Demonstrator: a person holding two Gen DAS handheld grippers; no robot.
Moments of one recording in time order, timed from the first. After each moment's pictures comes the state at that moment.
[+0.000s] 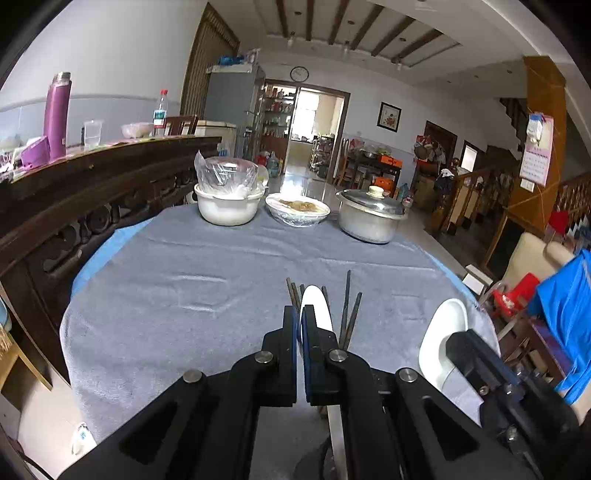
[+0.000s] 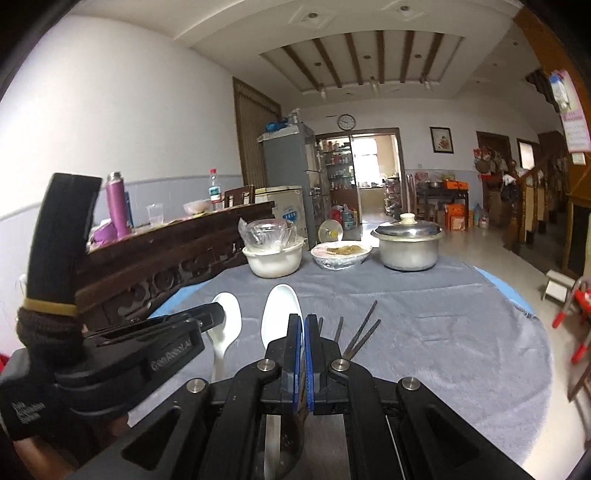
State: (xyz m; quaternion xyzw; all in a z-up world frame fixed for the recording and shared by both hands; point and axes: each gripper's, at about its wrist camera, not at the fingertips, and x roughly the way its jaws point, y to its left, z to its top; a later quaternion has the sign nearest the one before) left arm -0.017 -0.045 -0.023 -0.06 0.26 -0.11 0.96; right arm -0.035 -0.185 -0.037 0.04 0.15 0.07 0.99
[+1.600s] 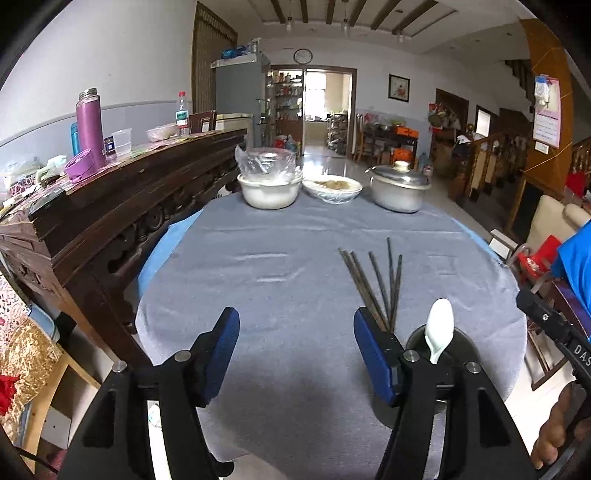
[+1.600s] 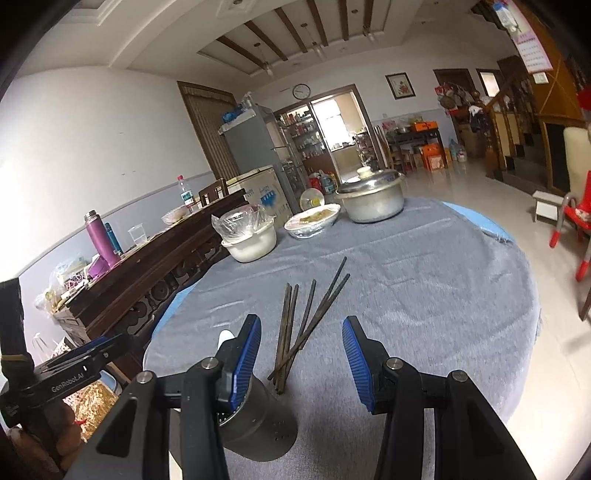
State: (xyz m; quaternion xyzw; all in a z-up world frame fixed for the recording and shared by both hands) left arm -0.063 0.014 -0.008 0.00 0.30 -0.06 0.95; right arm -0.073 -0.254 -0.044 0.17 0.22 0.05 0.96
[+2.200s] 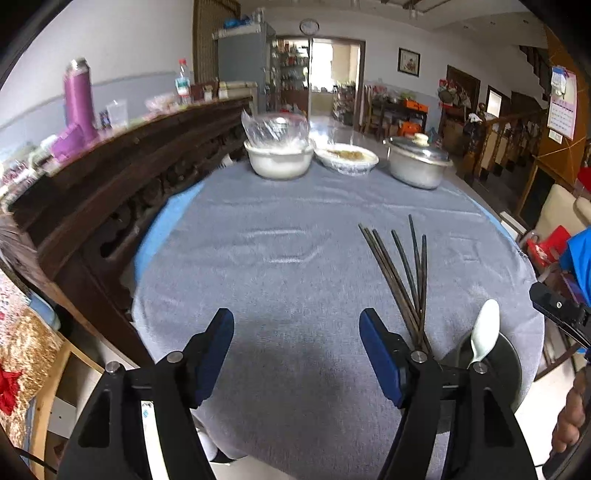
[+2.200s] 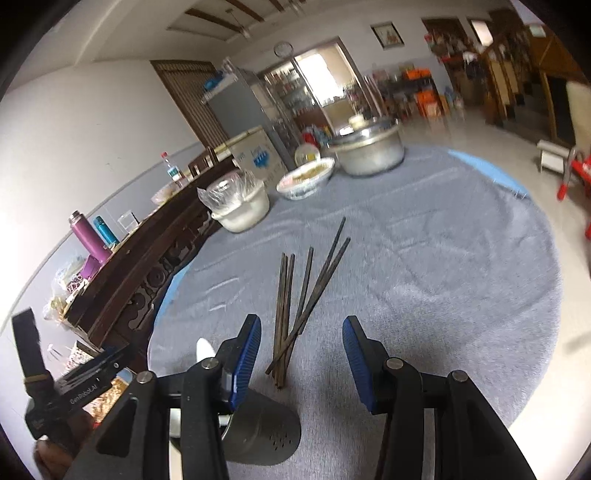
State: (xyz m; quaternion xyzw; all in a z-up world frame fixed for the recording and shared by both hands) left arm -0.008 0.033 -0.028 0.00 0.37 -0.07 0.93; right arm -0.010 -0.273 -0.057 0.22 0.32 0.07 0.92
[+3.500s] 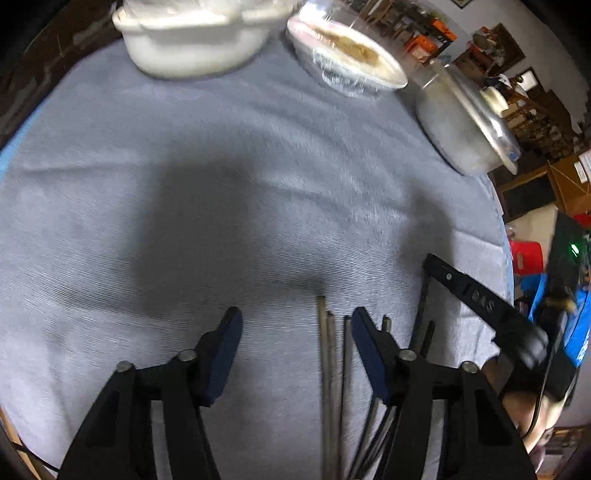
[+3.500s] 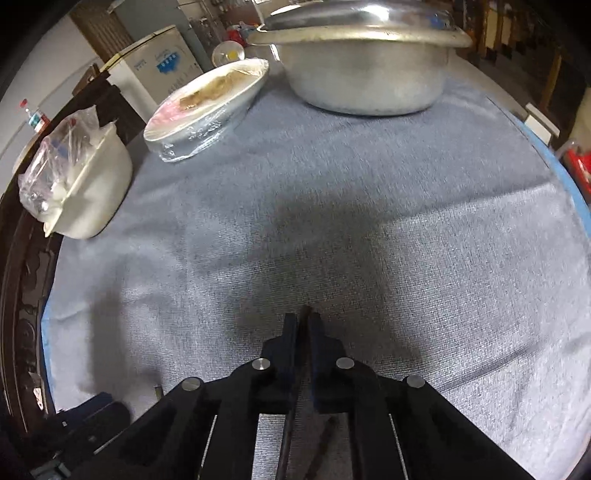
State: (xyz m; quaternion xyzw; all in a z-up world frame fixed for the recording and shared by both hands) left arm 0.302 -0.064 -0.110 -0.13 0.63 -0.13 0.76; right arm 0.344 -0.285 -0.142 0.16 0.54 -0.05 0.82
